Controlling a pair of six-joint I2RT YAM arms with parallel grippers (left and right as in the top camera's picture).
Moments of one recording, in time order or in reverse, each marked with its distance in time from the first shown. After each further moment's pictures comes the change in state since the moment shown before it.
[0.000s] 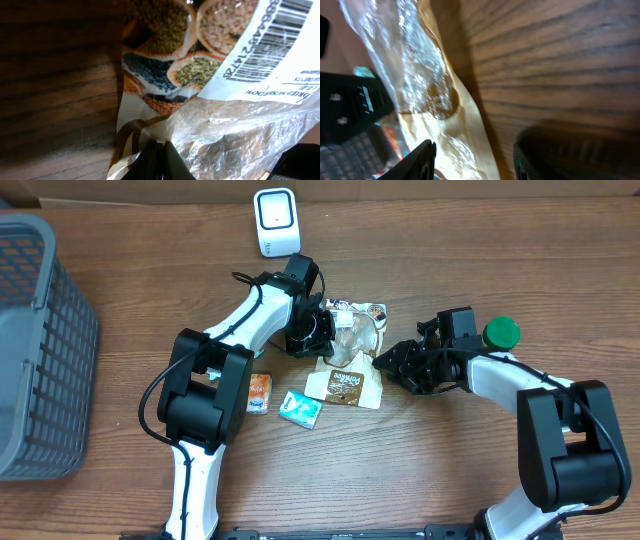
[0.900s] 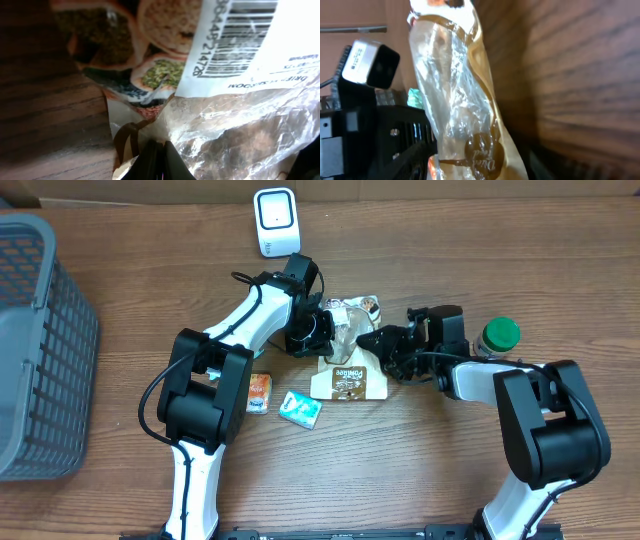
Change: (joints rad) left arm 0.000 0.000 0.000 0.000 0.000 0.000; right arm 0.047 0.118 -0.049 0.518 -0.059 0.214
